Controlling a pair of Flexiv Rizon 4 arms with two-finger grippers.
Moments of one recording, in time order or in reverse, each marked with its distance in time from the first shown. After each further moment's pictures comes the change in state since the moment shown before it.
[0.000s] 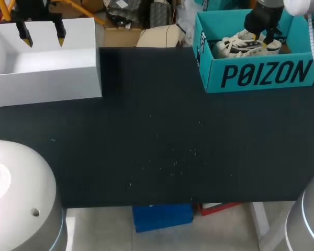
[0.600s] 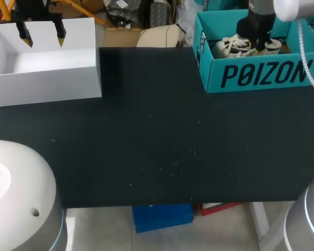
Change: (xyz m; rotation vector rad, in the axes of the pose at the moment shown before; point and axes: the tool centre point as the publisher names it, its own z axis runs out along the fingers) left arm 0.000 0.000 0.000 0.000 0.000 0.000; right arm -0.004 0.014 0.036 -0.013 0.045 0.177
